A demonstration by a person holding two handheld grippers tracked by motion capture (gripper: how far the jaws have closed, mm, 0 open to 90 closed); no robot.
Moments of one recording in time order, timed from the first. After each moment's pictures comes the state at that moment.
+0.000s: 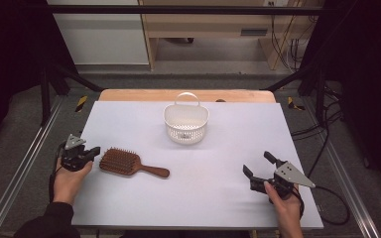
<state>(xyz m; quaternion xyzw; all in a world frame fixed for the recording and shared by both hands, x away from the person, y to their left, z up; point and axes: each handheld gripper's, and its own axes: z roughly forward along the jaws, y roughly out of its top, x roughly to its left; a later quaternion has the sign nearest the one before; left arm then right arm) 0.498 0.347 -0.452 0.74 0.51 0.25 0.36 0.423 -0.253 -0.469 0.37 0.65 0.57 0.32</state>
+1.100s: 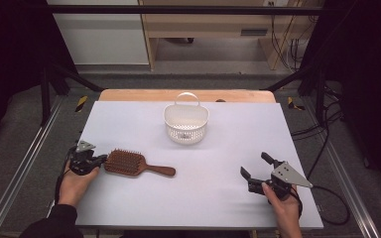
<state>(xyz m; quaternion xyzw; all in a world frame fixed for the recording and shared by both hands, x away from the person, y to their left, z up) 0.500 0.332 -0.473 0.77 0.50 0.21 0.33 0.421 -0.247 -0.468 0.36 0.67 0.57 0.32</state>
